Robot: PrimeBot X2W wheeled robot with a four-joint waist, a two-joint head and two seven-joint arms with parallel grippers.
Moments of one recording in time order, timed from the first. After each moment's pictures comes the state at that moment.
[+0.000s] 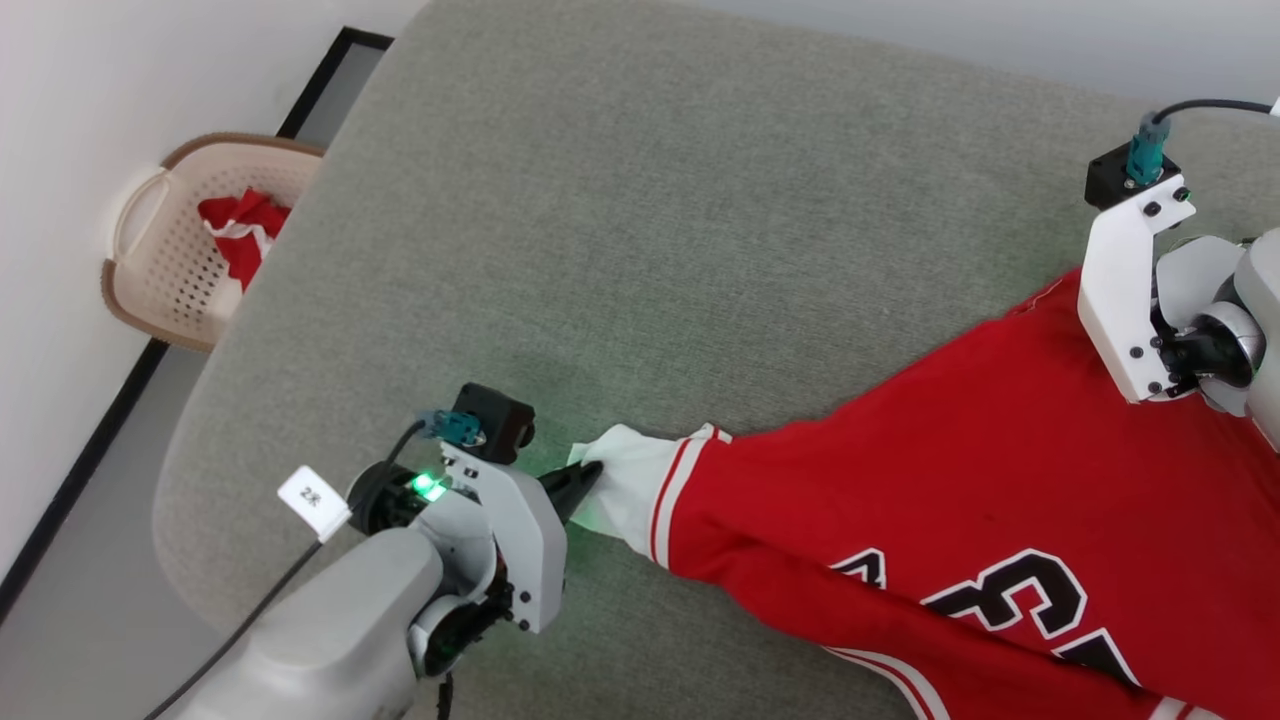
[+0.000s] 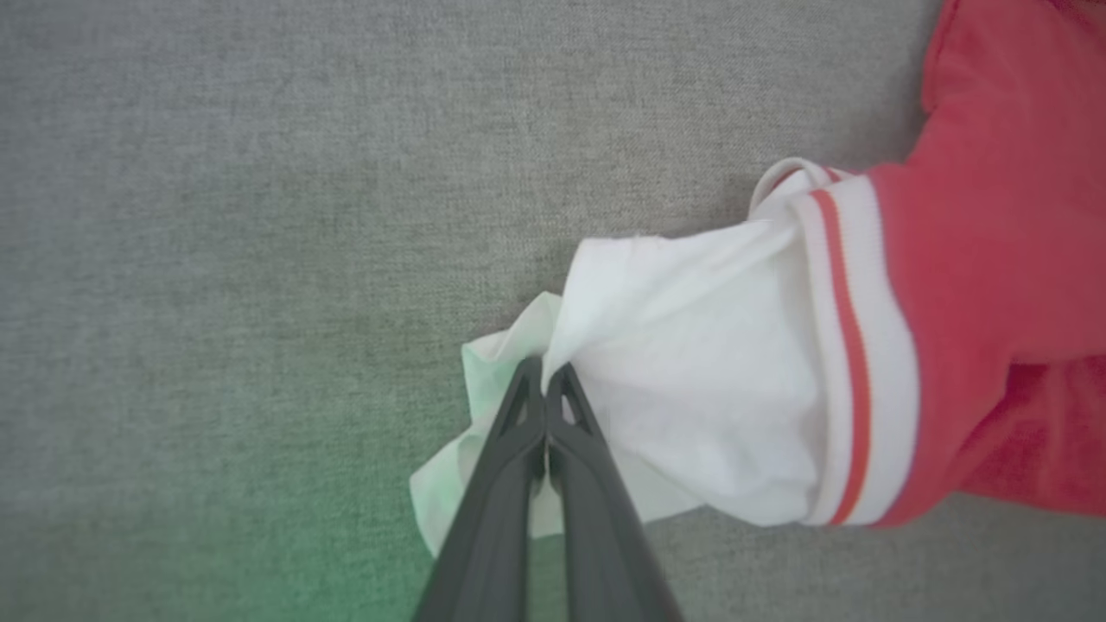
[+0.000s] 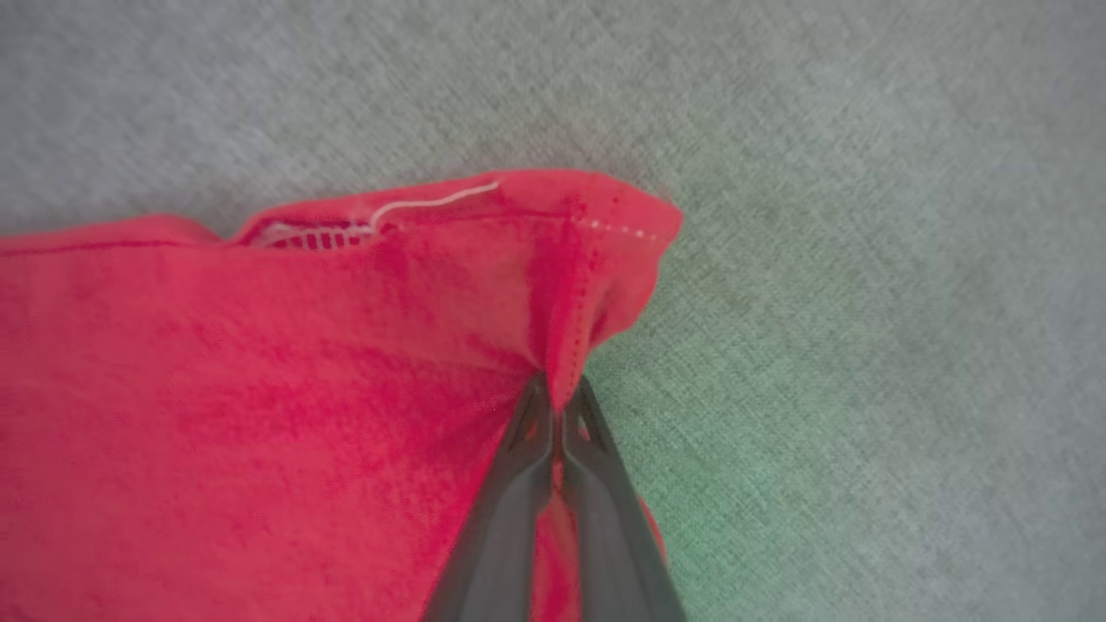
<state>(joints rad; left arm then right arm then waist) -0.71 0.41 -0.99 0.57 -0.97 -0.07 0.07 -1.14 -0.51 1.02 0.88 0.82 0.13 0.85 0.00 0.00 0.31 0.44</state>
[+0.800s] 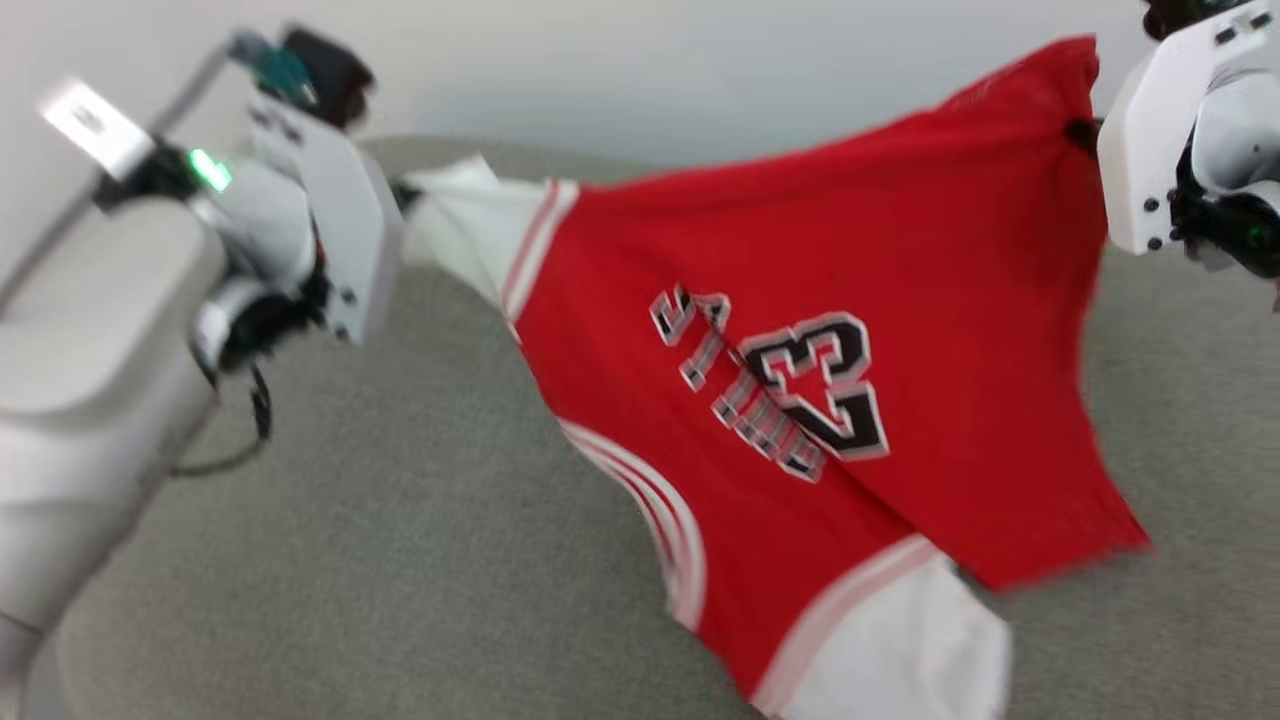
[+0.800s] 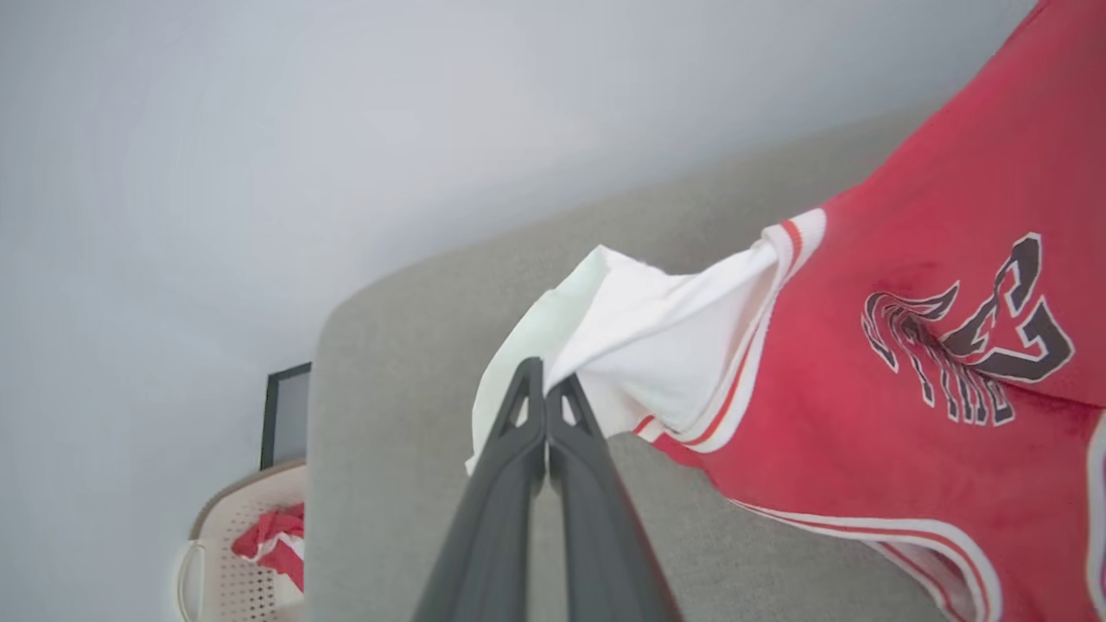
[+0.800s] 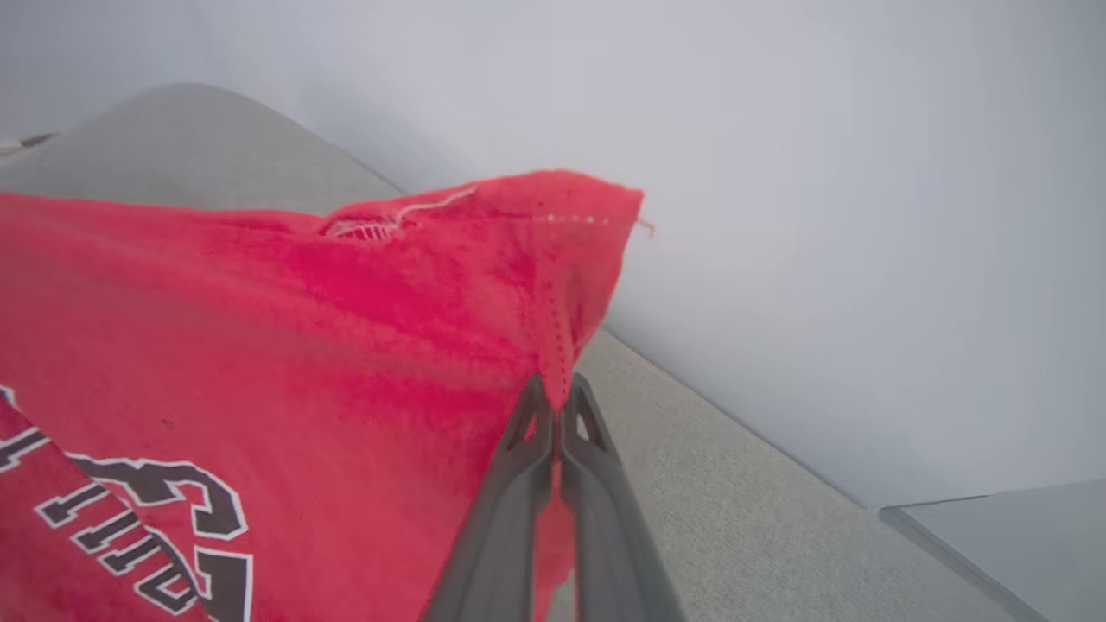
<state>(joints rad) -1.14 0.63 -0.96 0.51 -0.96 -0.08 0.47 -1.28 -0.49 0.96 0.86 0.92 0.13 0.49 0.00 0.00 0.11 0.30</state>
